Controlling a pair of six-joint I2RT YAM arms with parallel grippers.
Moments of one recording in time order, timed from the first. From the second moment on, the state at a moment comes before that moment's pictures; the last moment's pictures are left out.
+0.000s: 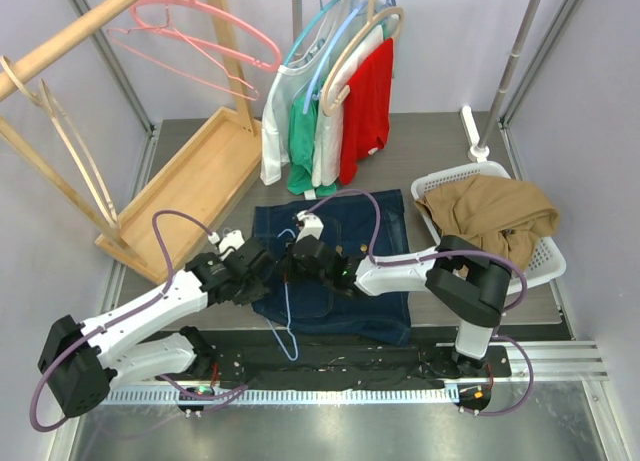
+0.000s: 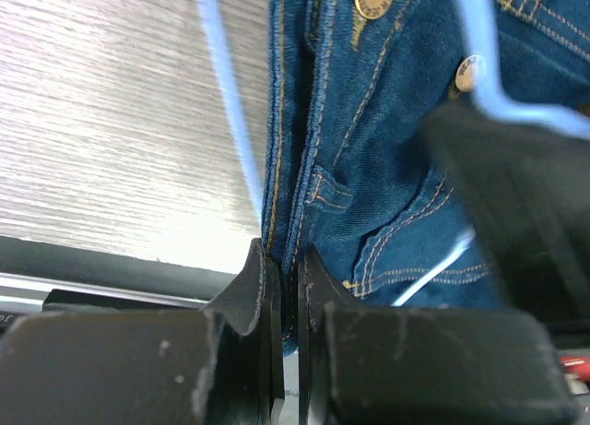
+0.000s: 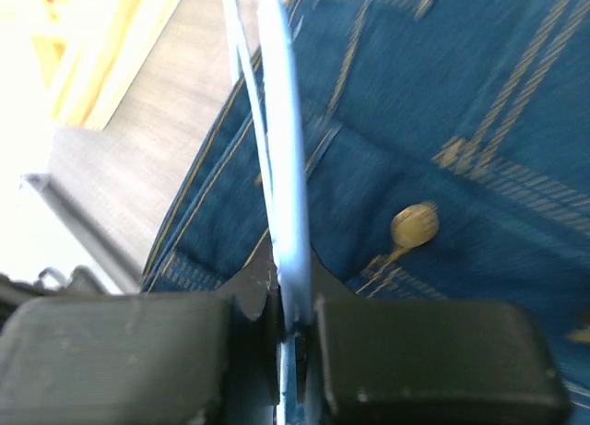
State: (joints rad) left arm -0.81 1.03 0.69 -0.88 -0.30 -1.15; right arm 1.11 1.80 0.94 0.32 0.19 0.88
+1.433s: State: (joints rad) left arm -0.81 1.19 0.79 -0.90 -0.34 -1.05; right arm 1.04 1.74 0.92 0.14 0.55 0.92
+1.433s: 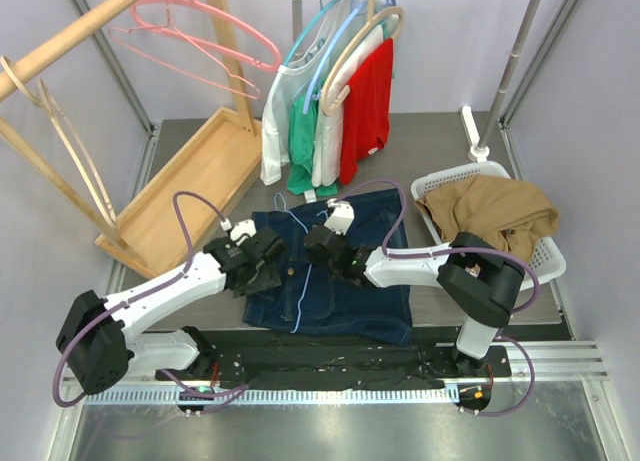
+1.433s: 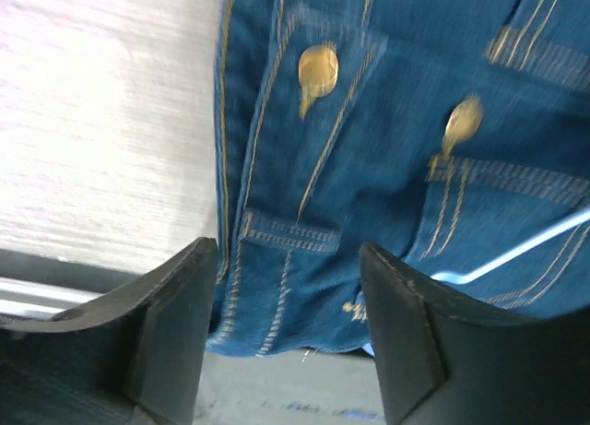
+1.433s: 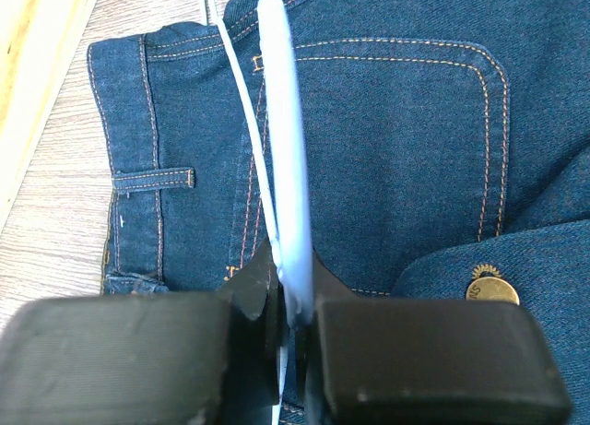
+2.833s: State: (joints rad) left arm -0.64 1.53 0.84 -0.58 -0.33 -0.95; right arm 0.99 1.58 0.76 -0.04 0.64 1.01
